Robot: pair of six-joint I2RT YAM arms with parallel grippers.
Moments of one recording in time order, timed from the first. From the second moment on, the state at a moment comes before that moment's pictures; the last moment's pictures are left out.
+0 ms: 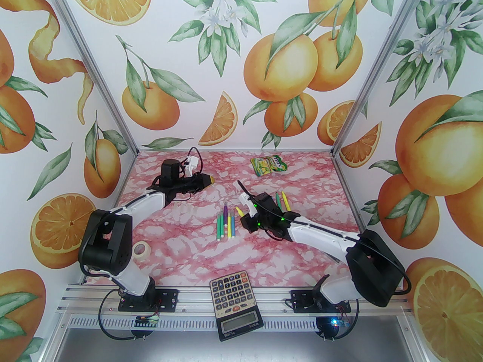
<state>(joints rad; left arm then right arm) -0.24 1.66 1.11 -0.10 0.68 -0.59 0.66 1.46 0.80 -0.17 -0.09 0.19</state>
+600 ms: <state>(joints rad) -0.39 1.80 1.28 -0.70 0.10 -0.26 0.60 1.68 0.93 -0.19 0.22 0.36</state>
